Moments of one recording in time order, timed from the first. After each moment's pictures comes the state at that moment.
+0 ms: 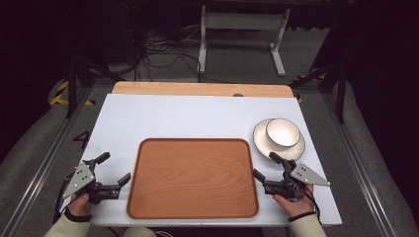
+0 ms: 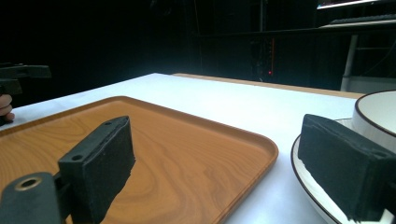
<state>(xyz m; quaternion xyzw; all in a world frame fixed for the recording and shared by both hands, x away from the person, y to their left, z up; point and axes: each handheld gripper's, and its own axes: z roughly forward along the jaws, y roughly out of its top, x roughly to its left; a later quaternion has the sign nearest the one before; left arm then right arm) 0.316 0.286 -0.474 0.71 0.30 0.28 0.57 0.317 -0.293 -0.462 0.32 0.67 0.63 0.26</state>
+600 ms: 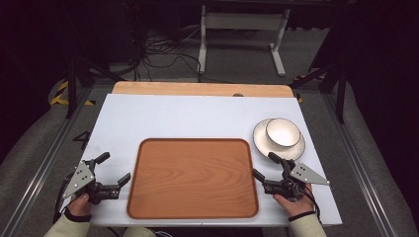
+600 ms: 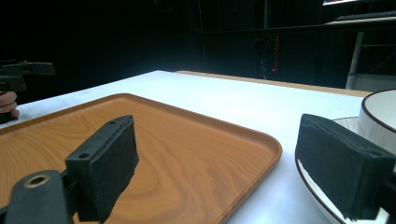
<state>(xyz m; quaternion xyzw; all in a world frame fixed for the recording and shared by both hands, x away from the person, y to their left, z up) 0.316 0.286 -0.474 0.71 0.29 0.28 0.57 0.318 -0.292 -0.461 0.31 0.67 0.62 0.25</state>
